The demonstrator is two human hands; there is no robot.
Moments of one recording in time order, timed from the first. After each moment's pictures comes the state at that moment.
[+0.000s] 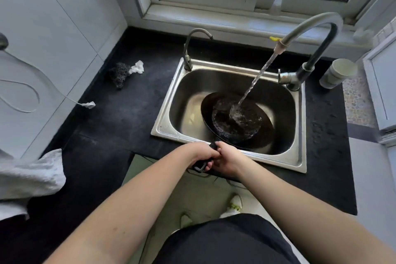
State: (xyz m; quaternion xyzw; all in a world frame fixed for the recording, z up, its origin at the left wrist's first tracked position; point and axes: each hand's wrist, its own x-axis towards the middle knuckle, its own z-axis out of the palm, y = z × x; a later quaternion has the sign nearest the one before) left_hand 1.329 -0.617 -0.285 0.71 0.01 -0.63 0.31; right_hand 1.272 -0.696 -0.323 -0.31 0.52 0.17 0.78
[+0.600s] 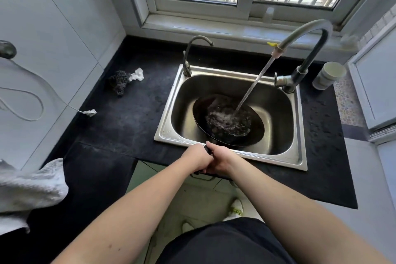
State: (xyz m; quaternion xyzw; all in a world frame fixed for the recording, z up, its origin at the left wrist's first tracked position) left_hand 1.335 -0.589 -0.280 0.87 -0.20 -0.43 0.14; right_hand 1.289 -0.669 -0.323 -0.31 0.47 0.21 0.80
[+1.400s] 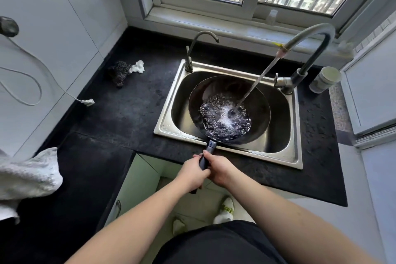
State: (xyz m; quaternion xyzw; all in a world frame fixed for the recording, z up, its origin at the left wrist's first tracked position) left_hand 1.296 -0.538 -0.325 0.86 -0.18 -0.37 0.31; right_hand 1.262 -0.638 -0.357 -0.32 0.47 0.09 0.81
